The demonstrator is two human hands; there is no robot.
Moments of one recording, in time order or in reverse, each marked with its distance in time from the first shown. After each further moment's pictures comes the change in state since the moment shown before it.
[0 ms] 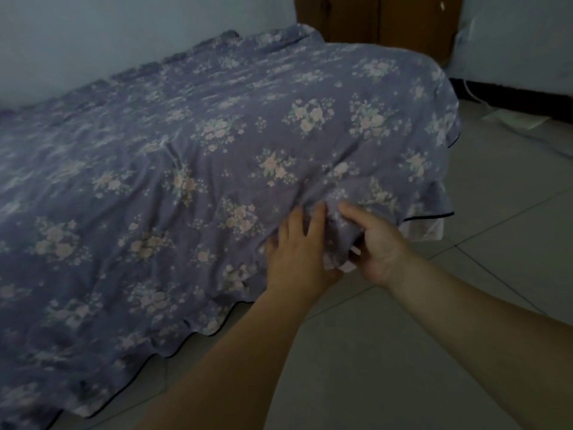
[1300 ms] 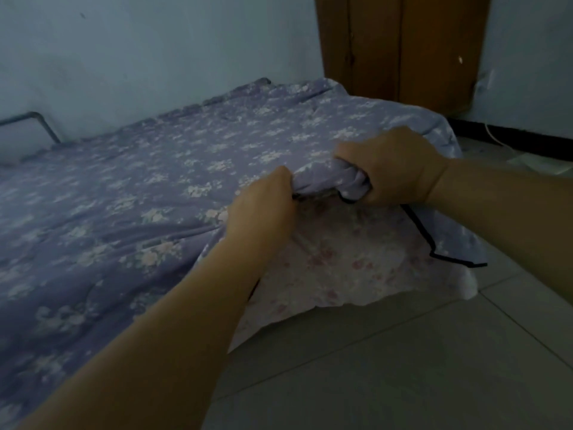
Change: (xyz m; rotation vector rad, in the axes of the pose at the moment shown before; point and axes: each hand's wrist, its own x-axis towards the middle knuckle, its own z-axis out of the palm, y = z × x) left_hand 0.015 0.003 -0.151 0.061 0.175 -0.160; right_hand -0.002 -0.152 0.054 -1.778 -0.413 -1.746
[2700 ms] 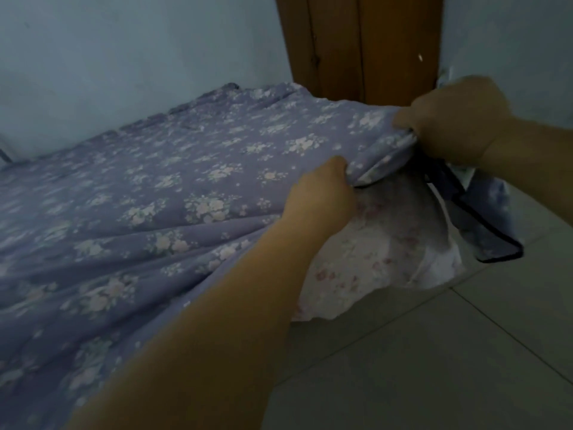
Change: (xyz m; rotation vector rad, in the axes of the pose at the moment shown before) left_hand 0.041 0.111 0.038 -0.203 -0.111 0.256; right_hand -0.070 0.093 -0.043 -0.451 -0.323 0.309
